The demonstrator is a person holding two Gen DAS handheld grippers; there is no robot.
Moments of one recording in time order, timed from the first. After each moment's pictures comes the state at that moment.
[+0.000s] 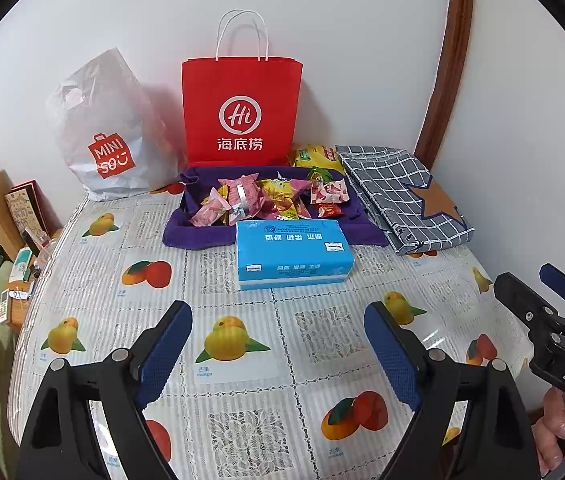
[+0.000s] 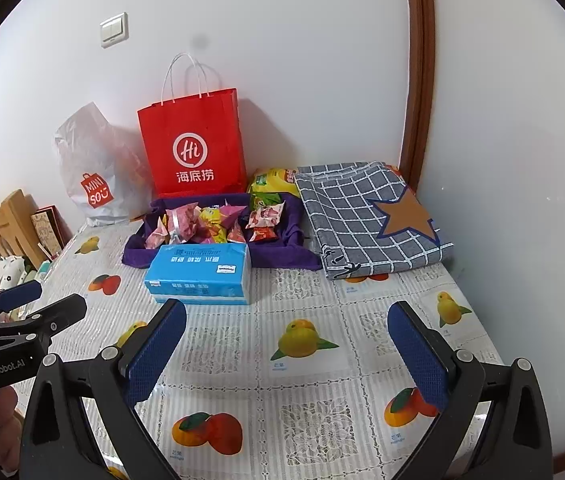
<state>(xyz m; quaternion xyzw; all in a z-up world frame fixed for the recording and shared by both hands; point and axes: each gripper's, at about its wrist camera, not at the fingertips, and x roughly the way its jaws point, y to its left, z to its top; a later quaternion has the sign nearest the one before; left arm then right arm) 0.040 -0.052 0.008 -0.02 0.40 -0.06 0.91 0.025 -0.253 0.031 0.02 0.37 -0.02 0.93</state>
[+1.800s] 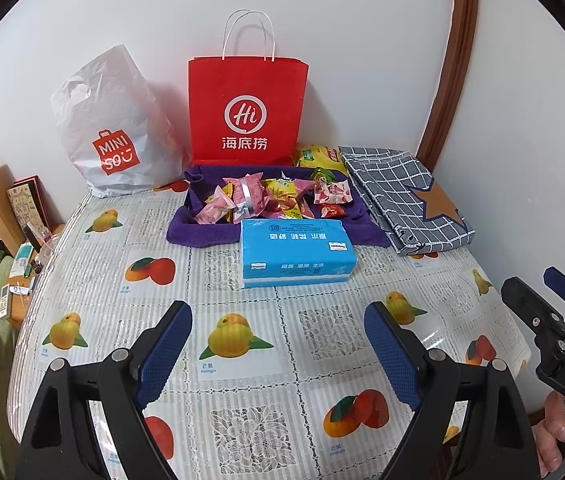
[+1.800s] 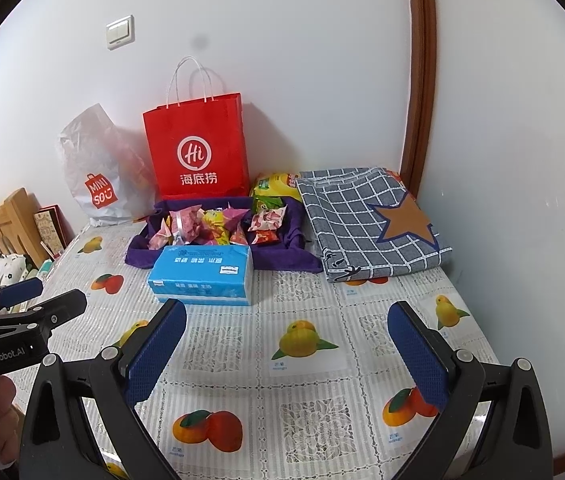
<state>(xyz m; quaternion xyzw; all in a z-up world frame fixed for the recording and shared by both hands) 0.038 -0.048 0.009 -0.02 0.40 -0.06 0.91 0.020 -0.251 0.037 0.01 0.36 -0.01 0.93</state>
